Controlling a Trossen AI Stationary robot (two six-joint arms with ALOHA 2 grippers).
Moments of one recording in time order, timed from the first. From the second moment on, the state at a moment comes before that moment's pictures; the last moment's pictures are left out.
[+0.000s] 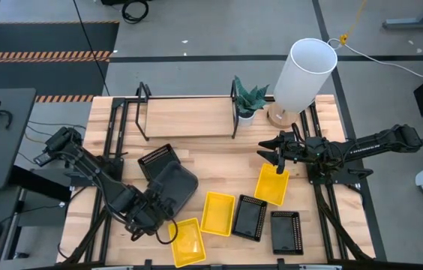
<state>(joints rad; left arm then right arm) -0.70 1.55 1.27 -1.17 -0.18 -0.23 0.06 0.65 0.13 0.48 0.29 0.42</state>
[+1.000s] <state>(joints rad) -0.70 1.54 1.04 -0.96 -0.20 -0.37 0.06 0.65 0.13 0.48 0.29 0.42</state>
